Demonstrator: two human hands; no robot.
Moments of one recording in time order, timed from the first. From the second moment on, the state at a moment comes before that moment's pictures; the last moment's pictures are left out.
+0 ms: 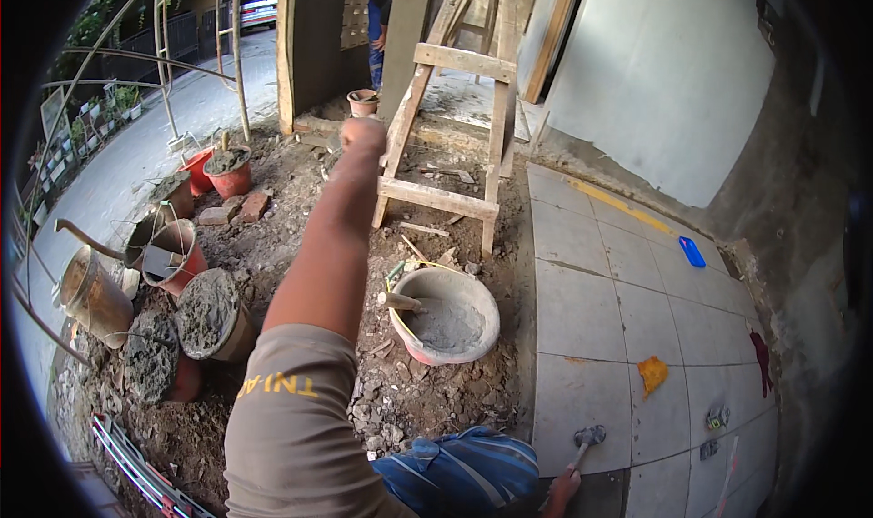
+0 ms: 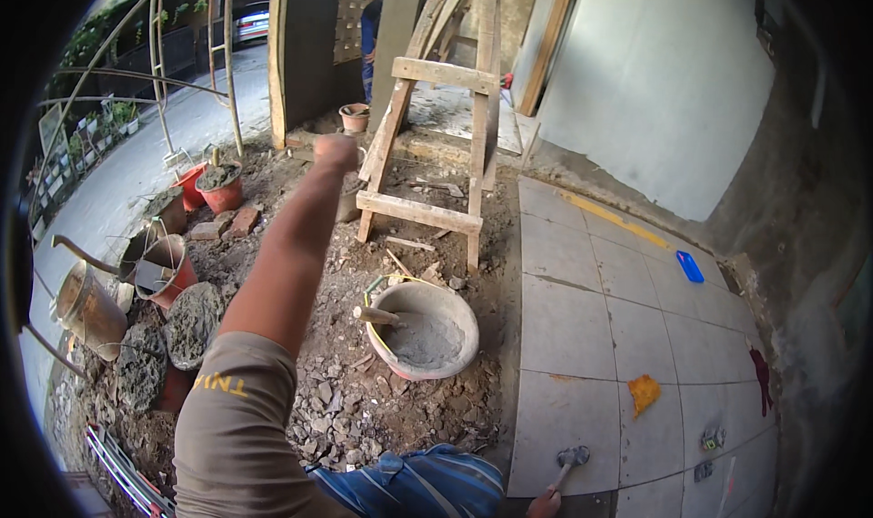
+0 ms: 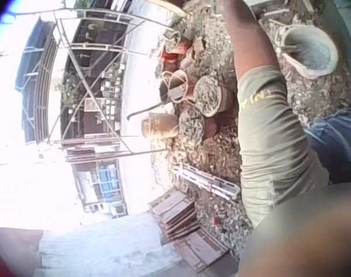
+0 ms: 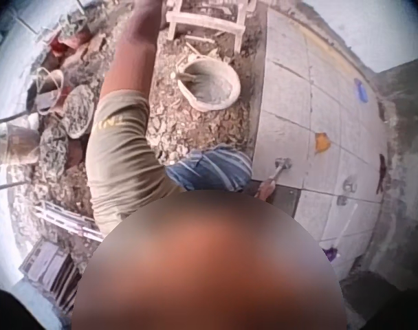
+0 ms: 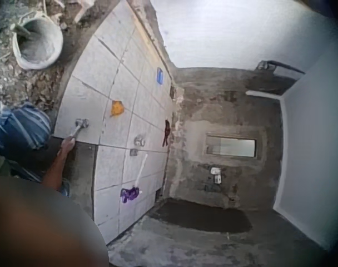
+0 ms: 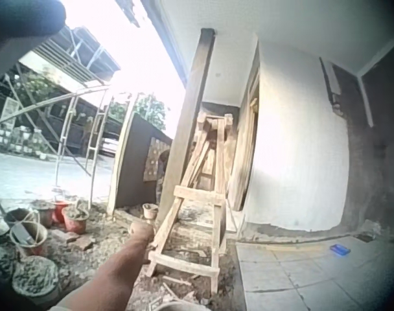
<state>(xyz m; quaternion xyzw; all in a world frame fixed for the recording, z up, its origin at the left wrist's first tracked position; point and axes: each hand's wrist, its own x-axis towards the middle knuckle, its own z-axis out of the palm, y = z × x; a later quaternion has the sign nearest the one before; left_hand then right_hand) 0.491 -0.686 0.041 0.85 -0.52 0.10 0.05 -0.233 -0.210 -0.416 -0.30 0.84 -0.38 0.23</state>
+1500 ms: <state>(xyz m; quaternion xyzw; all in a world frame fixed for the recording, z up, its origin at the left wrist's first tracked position) 0.343 -0.639 0.345 0.69 -0.61 0.27 0.28 -0.247 -0.207 -0.442 -0.28 0.88 -0.35 0.17</state>
